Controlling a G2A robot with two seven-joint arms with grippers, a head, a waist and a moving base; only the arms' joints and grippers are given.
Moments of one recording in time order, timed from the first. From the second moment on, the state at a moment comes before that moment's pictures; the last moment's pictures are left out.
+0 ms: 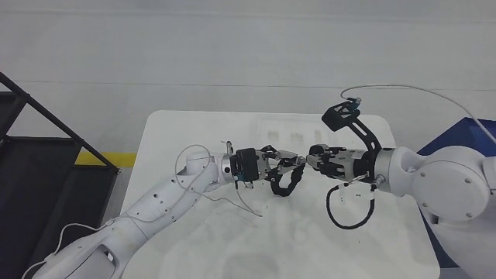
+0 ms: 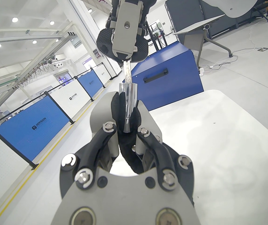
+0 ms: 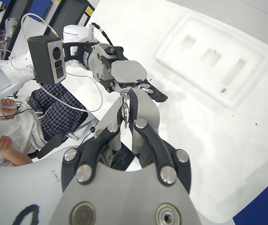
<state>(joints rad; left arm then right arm) 0.90 -1.10 -0.63 -1.31 1.61 -0.46 0.89 -1.05 -0.90 1.23 -2.22 -0.33 0.29 1.28</state>
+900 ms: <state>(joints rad) 0.92 -1.12 -0.67 -1.33 1.65 -0.50 0.84 -1.01 -0.90 1.13 -2.22 -0.44 0.32 1.28</state>
